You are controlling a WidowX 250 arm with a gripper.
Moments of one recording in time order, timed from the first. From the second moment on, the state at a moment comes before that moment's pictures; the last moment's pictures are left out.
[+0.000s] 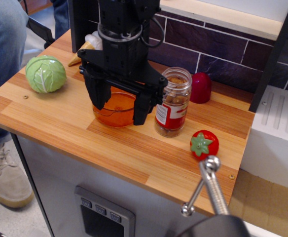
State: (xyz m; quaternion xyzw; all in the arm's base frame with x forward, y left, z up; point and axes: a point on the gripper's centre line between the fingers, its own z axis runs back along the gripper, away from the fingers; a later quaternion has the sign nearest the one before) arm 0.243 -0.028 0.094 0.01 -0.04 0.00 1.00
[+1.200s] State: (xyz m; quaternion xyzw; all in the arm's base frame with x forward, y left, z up) arm 0.289 -0.123 0.099 0.18 0.16 -0.45 0.86
